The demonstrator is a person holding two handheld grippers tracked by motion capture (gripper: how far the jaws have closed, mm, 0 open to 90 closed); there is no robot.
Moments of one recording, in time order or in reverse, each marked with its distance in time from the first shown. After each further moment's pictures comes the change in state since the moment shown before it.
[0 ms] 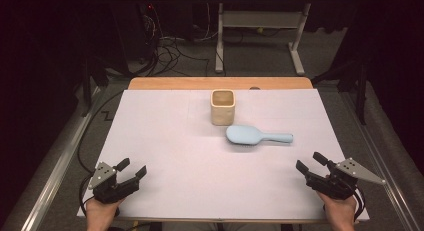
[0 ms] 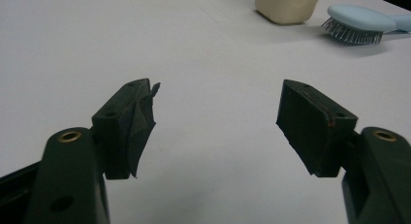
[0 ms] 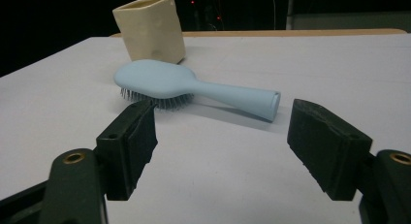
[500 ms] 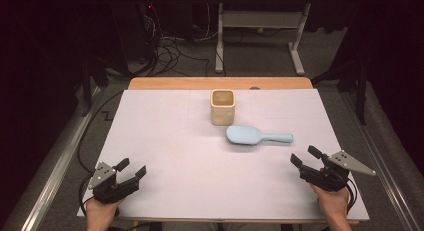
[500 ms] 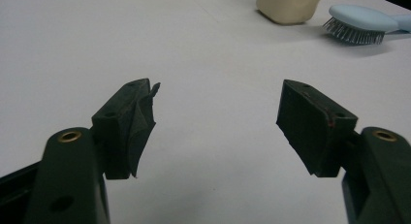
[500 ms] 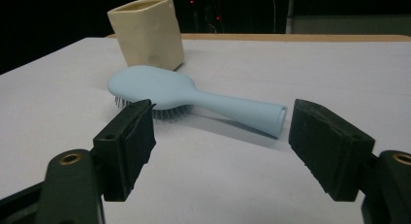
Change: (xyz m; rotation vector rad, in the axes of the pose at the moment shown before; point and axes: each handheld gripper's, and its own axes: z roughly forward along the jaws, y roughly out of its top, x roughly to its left) left arm 0.000 0.000 0.000 -0.001 0.004 0.000; right arm 0.004 0.009 0.022 0.006 0.000 -0.020
